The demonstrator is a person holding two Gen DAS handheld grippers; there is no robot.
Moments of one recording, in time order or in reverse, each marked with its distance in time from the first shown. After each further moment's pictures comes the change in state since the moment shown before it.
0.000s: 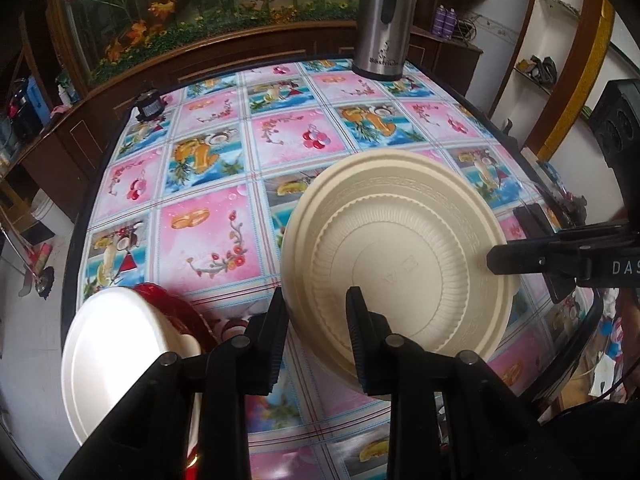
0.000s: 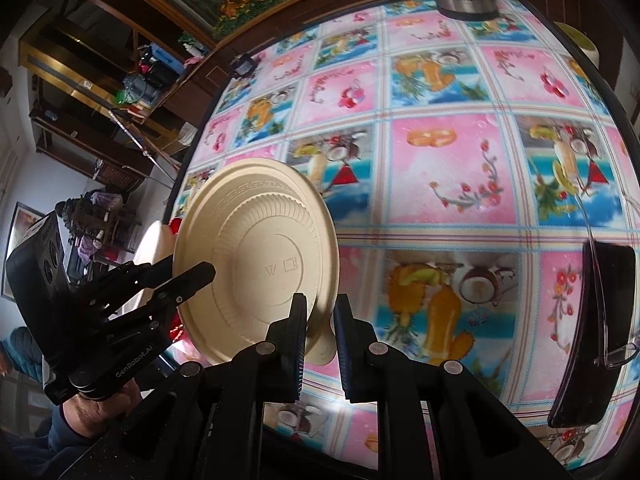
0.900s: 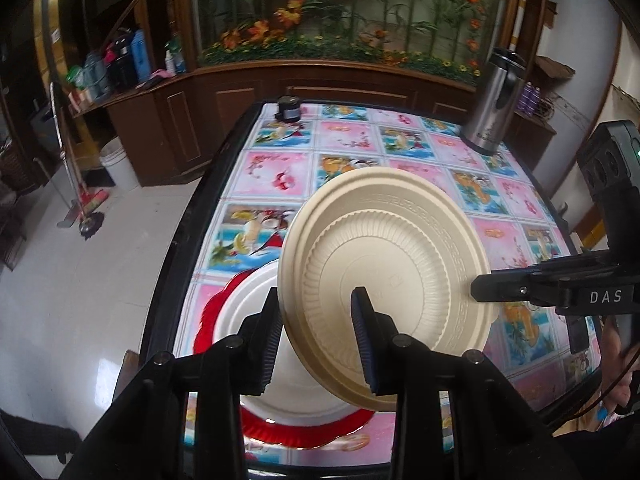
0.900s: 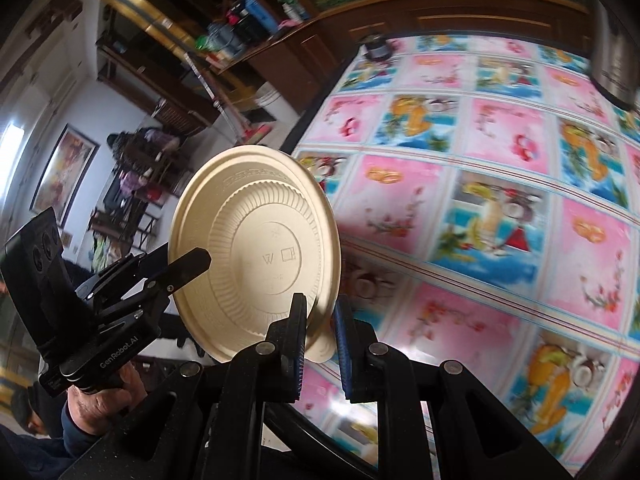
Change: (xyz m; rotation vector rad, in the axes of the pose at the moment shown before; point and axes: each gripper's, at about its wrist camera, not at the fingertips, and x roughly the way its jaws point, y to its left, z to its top) left arm -0.095 0.128 -0.045 -0.286 -0.113 0.167; right arm 0.053 0.150 0.033 -0.270 0.094 0.157
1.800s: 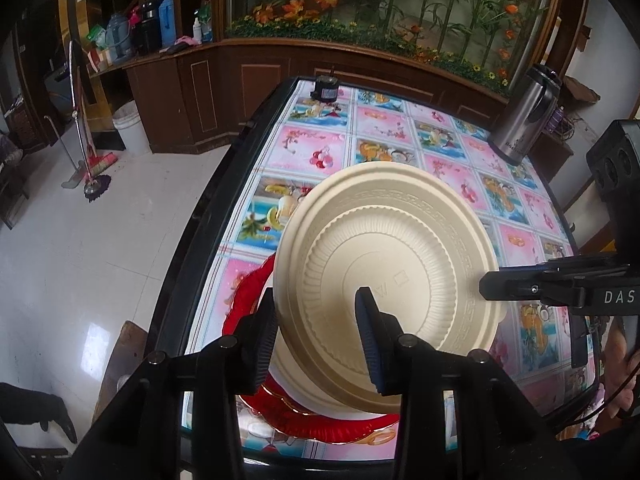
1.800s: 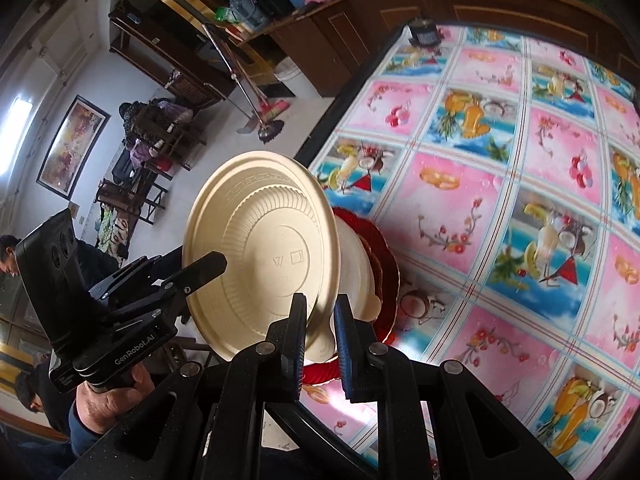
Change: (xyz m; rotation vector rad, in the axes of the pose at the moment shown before) left arm 0.017 0.049 -0.008 -0.111 0.060 0.003; right arm 0.041 0.035 0.027 -0.050 0.088 0.010
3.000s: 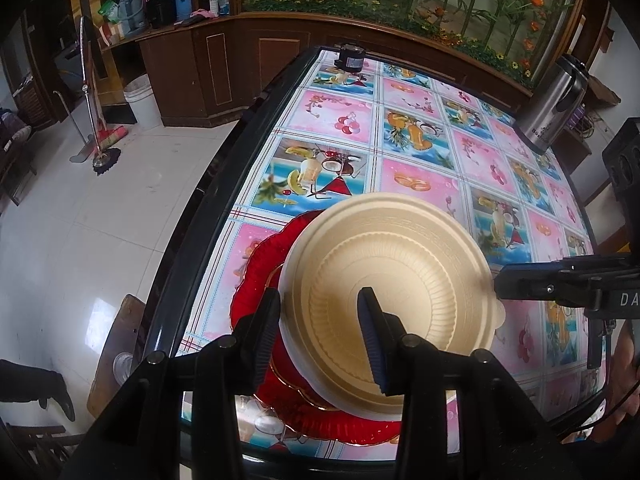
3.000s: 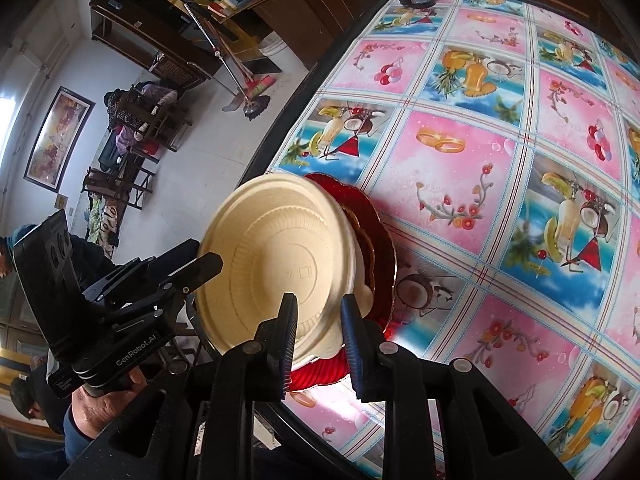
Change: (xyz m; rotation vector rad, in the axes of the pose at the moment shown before) left arm 0.031 0.019 -0.017 -0.047 0.065 0.034; right arm 0.044 -0.014 0.000 0.021 0.073 -0.029
